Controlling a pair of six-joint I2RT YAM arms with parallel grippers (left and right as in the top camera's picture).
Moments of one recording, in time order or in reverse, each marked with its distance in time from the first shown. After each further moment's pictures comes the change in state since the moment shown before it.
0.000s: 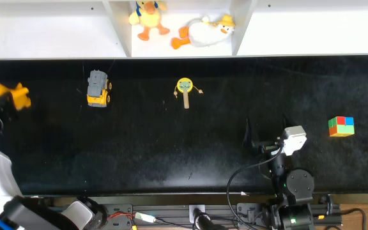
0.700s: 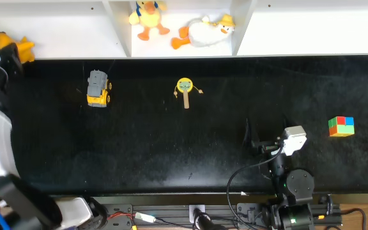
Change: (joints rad) left arm -0.282 0.201 0.325 0.027 -0.148 -0.097; right arm 0.000 0.000 0.000 0.001 0.000 0.000
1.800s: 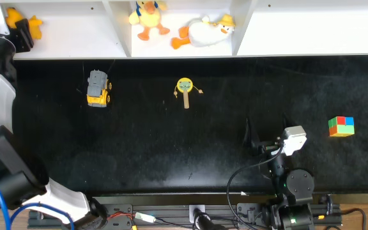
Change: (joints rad) left arm -0.090 0.278 0.197 0.127 -0.022 -0.026; right arm 0.000 0.000 0.000 0.000 0.000 0.001
